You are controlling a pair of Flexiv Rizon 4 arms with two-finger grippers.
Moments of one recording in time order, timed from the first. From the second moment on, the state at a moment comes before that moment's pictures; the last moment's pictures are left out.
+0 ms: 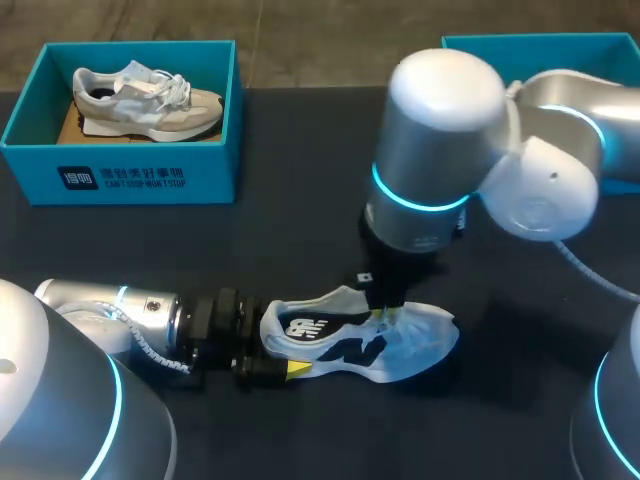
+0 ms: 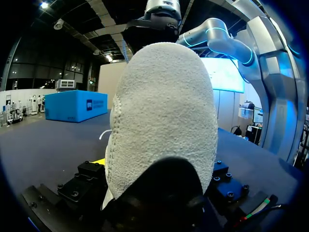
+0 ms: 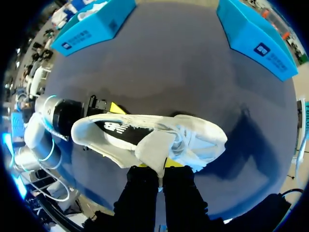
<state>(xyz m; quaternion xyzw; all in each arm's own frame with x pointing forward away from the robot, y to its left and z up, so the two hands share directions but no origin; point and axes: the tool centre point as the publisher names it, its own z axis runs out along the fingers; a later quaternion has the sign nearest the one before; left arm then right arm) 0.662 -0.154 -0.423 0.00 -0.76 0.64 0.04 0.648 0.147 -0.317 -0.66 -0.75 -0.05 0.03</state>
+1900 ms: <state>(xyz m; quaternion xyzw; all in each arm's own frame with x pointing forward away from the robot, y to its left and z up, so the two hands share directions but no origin) 0.662 -0.154 -0.423 0.00 -0.76 0.64 0.04 0.629 0.067 -0.292 -0.59 -0.77 -0.19 0.11</state>
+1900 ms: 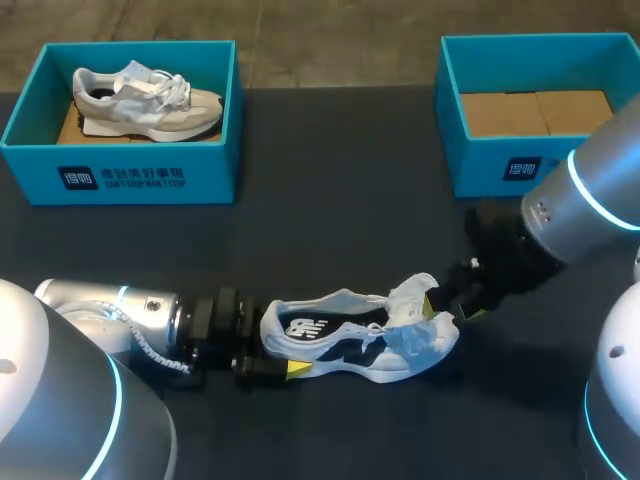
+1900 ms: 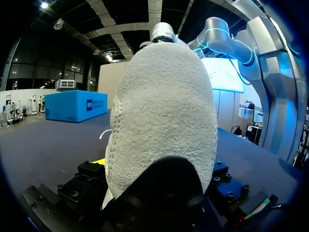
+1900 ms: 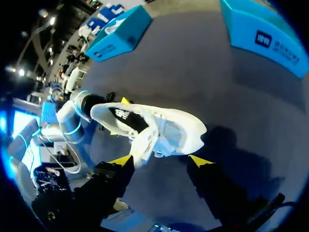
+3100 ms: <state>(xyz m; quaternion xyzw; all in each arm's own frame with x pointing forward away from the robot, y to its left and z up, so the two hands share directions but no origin) 0.662 -0.154 -0.422 0.00 -0.76 0.64 0.04 0.617 0.152 -0.213 -0.13 -0.99 -0.09 0.02</state>
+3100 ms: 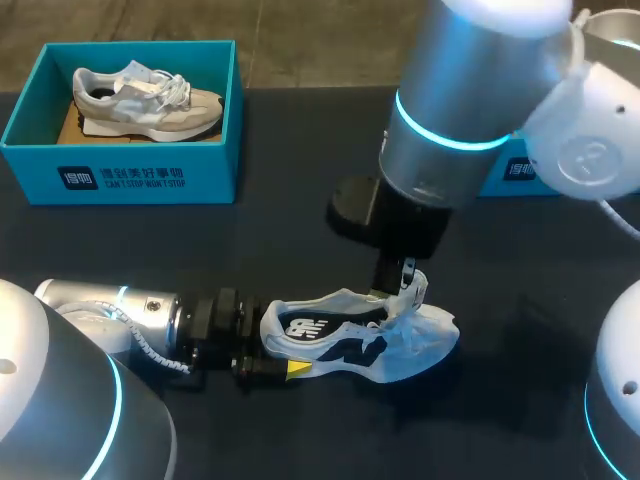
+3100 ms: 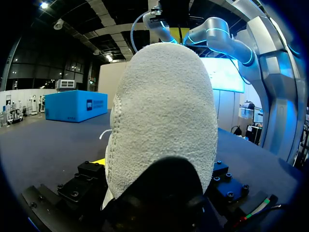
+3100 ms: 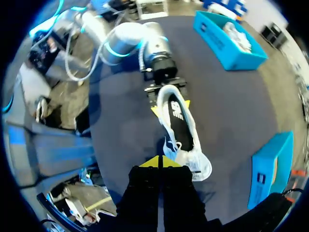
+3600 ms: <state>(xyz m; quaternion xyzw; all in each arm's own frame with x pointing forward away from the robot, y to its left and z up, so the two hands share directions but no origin) 0.662 -0.154 -0.423 0.00 -0.76 0.64 0.04 0.621 0.164 -0.251 -0.09 -0.99 -0.09 -0.02</state>
